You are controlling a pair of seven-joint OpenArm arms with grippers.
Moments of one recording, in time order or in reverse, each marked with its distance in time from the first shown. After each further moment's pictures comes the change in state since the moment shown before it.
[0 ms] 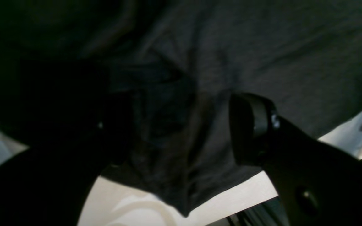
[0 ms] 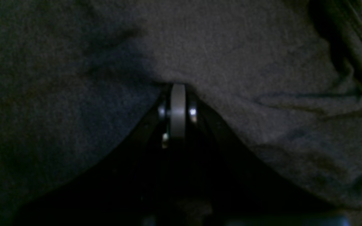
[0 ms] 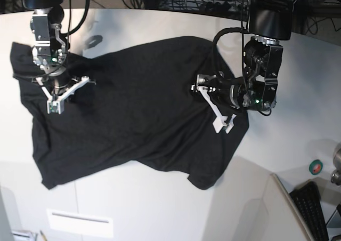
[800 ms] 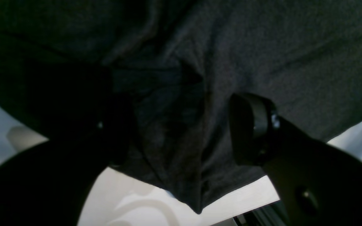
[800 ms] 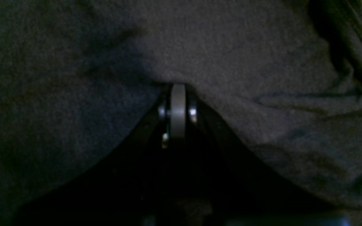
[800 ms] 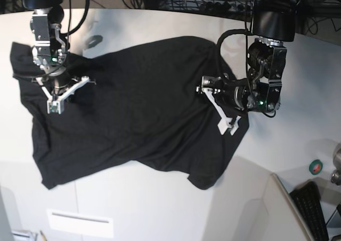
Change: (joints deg) left arm -0.3 -1.7 0.0 0.2 -0.1 0.0 0.1; right arm 0.0 0.0 0.0 0.0 0.0 0.0 0.1
